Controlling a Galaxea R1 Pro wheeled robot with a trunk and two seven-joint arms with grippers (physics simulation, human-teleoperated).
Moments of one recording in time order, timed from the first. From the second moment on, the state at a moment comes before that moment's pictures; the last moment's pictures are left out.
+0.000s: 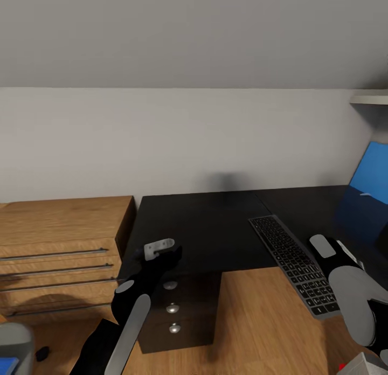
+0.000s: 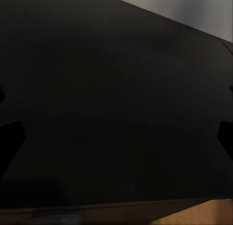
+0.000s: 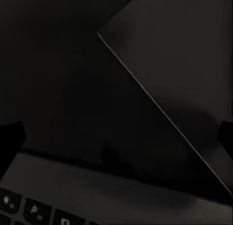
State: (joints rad) left arm -0.31 -0.12 -0.30 -1.59 0.46 0.51 0.38; right arm -0.99 -0.24 -0.29 -0.38 -0.75 0.10 -0.62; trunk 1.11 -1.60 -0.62
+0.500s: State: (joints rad) left arm -0.31 -0.12 -0.32 -1.59 0.46 0.51 0.38; right arm -0.99 -0.24 -0.30 -0.35 -0.75 0.10 -0.62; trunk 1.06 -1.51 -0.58
